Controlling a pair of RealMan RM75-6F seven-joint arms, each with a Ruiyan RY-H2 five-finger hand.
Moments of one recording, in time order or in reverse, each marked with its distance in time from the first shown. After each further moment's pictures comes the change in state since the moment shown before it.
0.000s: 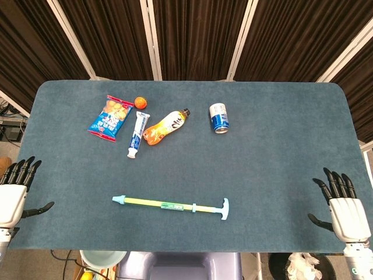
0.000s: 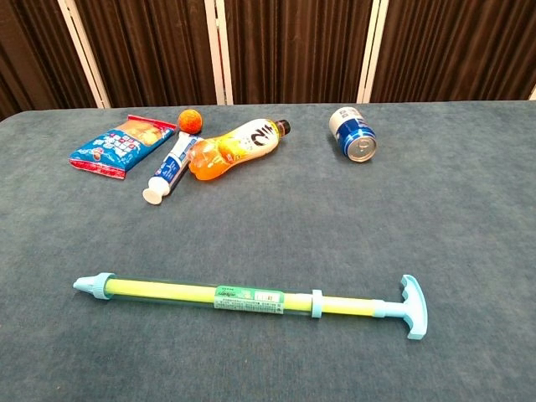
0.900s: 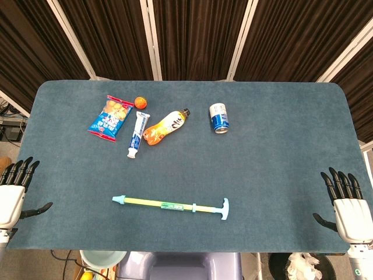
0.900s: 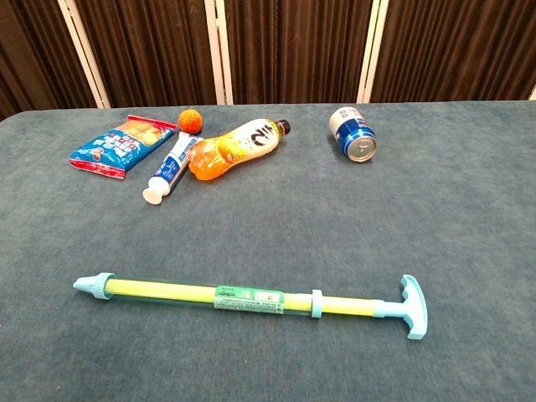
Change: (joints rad) left arm 0.005 0.005 0.001 0.000 -0.005 0.001 0.001; right arm -0.017 -0.007 0.004 0.034 0.003 0.035 -0.040
